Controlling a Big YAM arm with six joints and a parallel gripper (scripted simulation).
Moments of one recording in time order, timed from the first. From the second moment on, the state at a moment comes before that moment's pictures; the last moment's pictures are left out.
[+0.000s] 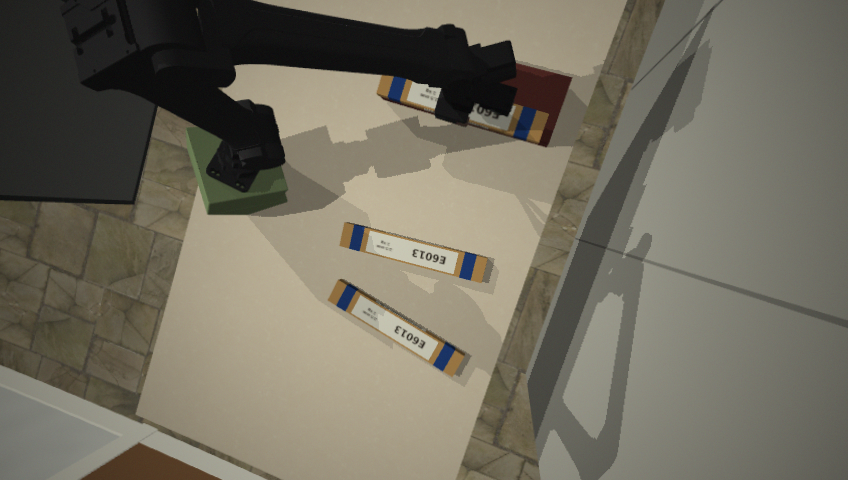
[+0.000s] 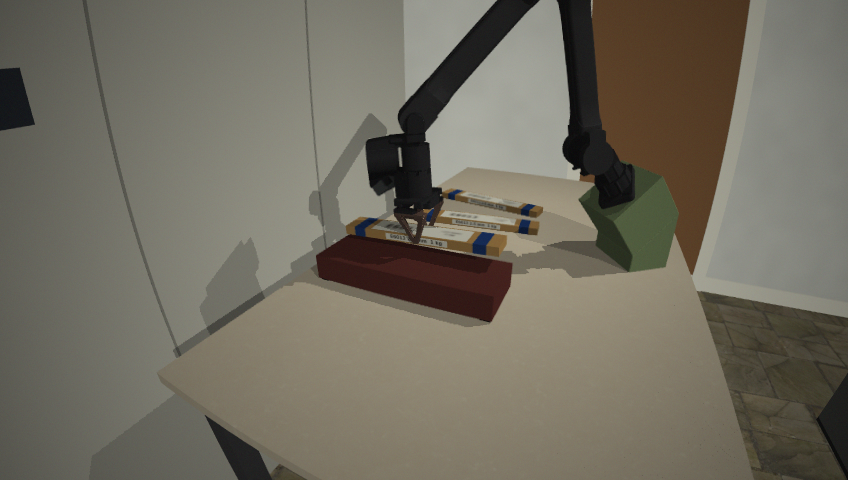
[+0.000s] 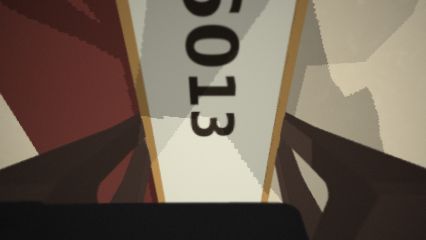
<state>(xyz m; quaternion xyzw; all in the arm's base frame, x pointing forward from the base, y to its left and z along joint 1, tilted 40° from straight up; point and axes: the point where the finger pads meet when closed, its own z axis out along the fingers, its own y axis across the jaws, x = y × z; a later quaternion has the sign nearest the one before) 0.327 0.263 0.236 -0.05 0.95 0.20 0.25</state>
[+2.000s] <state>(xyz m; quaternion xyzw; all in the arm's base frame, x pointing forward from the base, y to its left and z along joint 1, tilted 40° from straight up) 0.317 0.288 0.255 -0.06 0.94 0.20 0.26</state>
